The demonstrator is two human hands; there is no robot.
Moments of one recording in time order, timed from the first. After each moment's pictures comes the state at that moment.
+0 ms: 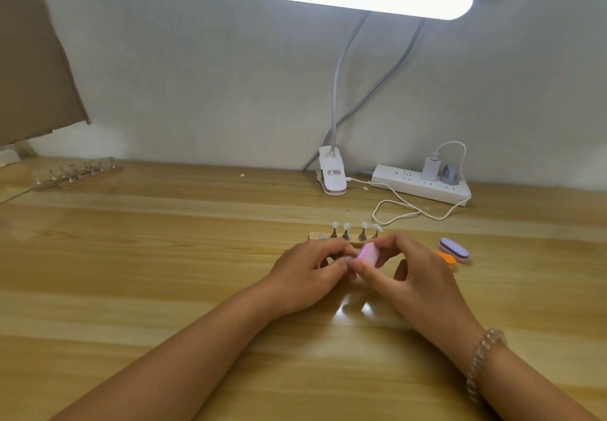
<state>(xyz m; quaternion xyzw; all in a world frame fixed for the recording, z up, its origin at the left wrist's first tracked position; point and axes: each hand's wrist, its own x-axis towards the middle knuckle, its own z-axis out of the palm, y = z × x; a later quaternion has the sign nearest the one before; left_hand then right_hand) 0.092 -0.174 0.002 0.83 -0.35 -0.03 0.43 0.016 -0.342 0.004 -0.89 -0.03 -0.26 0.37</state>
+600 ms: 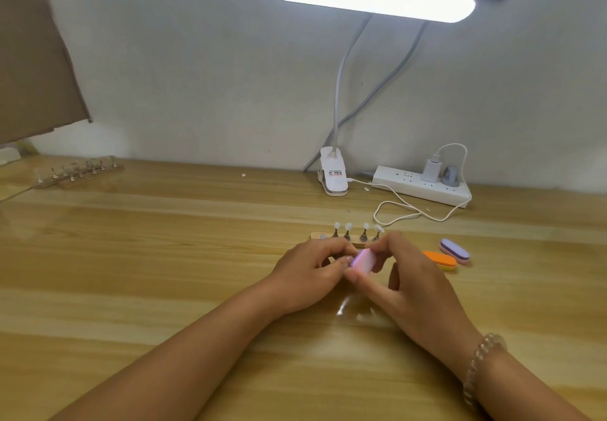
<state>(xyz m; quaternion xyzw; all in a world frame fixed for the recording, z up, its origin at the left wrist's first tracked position) 0.094 -0.173 0.000 0.81 -0.36 -0.04 0.46 0.014 -0.338 0.001 -0.90 -0.06 -0.26 0.34</state>
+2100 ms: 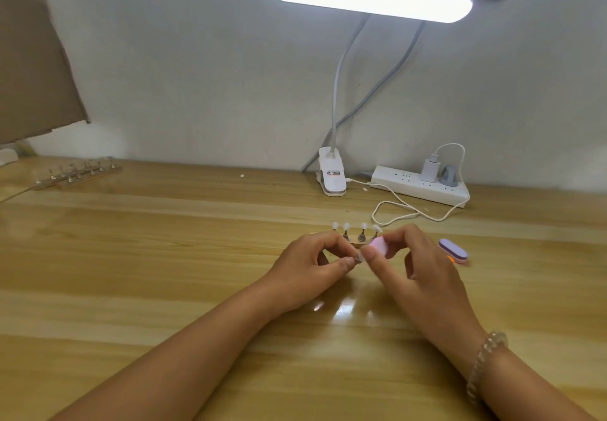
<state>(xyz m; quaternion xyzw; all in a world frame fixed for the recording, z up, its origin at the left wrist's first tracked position) 0.092 -0.172 0.001 0.79 -0.34 -0.03 0.51 0.015 -0.345 0.002 -0.90 -0.02 -0.31 0.32</state>
